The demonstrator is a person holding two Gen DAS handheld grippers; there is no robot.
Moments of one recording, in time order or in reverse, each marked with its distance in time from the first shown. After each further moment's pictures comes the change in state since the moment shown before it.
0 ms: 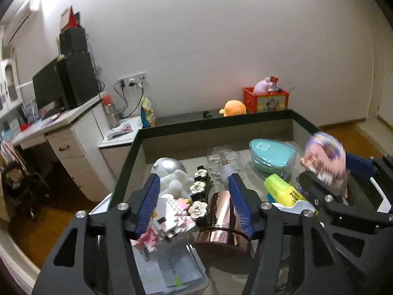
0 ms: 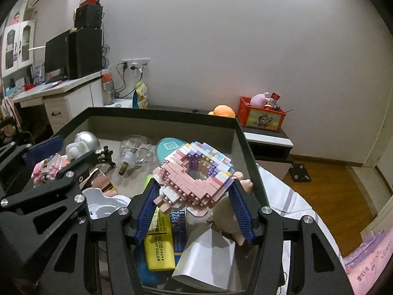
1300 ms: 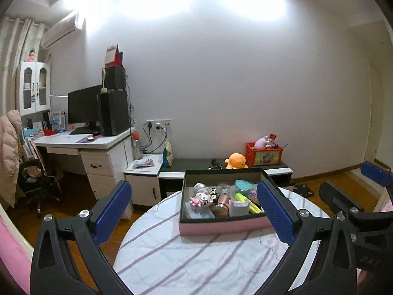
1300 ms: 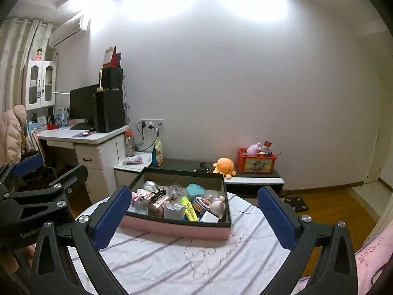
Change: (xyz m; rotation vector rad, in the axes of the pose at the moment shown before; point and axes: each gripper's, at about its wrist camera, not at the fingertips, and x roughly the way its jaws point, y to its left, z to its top) left arm -0.302 0.040 -0.020 -0.118 -0.274 0.044; right arm -0.265 0.005 -0.017 0.027 -0.312 0.049
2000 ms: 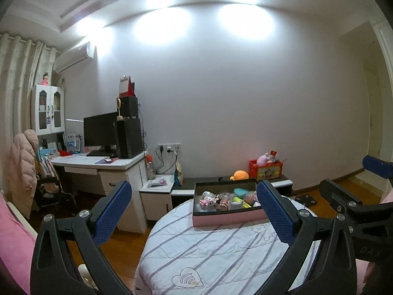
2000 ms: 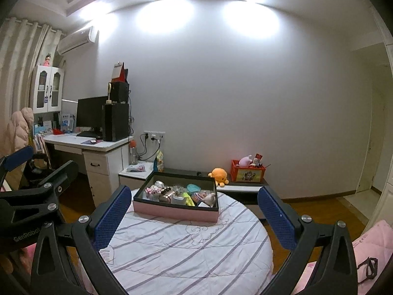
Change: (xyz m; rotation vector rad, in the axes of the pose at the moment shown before) left arm -0.164 -0.001 -0.004 0.040 -0.148 0.053; right arm -0.146 0.009 -0.007 -0.024 -0.087 -0.021
